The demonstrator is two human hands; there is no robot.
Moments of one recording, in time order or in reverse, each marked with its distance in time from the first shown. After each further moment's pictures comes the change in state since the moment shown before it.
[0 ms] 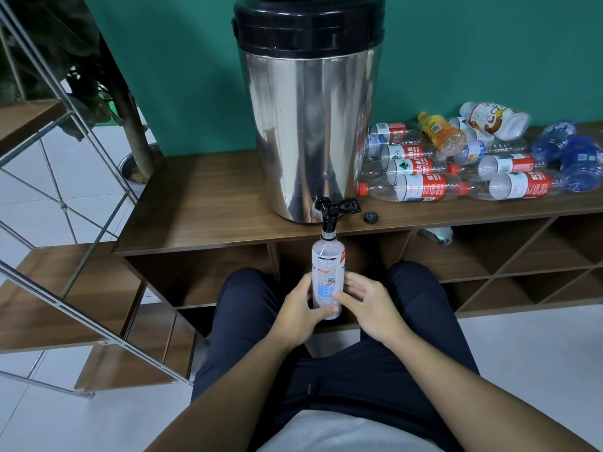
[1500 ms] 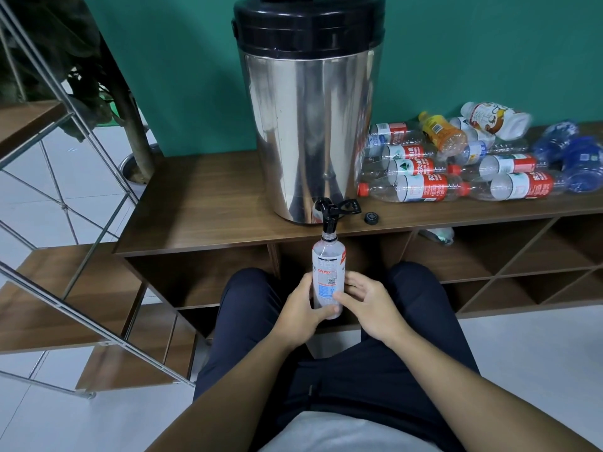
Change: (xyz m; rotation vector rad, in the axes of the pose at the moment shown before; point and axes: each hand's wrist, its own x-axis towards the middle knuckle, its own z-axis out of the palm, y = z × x) left_hand 0.005 -0.002 0.003 -0.023 0.012 -0.018; right_hand 0.002 -0.002 -0.001 0.037 -0.014 -0.001
